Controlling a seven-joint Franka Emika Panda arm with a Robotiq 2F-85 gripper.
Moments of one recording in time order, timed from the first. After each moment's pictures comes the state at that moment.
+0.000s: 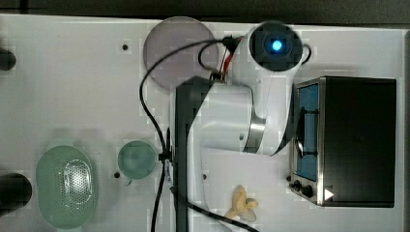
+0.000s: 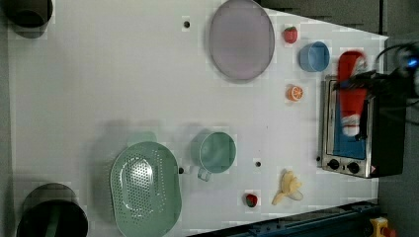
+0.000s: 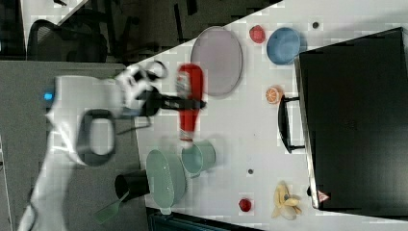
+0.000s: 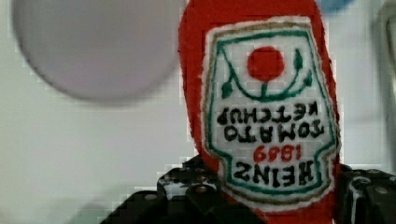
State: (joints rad) arm -0.17 0.16 0.06 -1.94 0.02 0.44 -0.62
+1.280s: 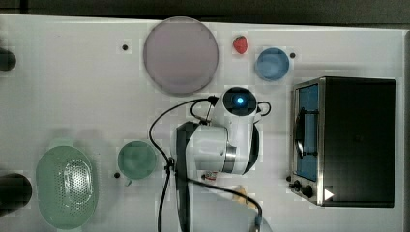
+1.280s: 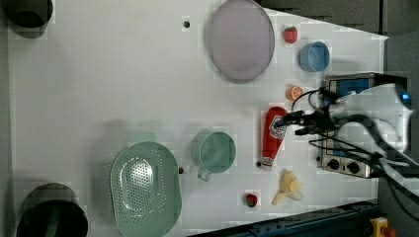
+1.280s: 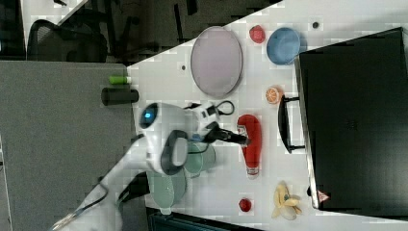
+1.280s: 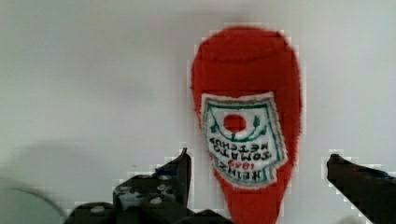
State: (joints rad) arm -0.16 0.29 0.07 -2.26 0.01 0.73 -0.59
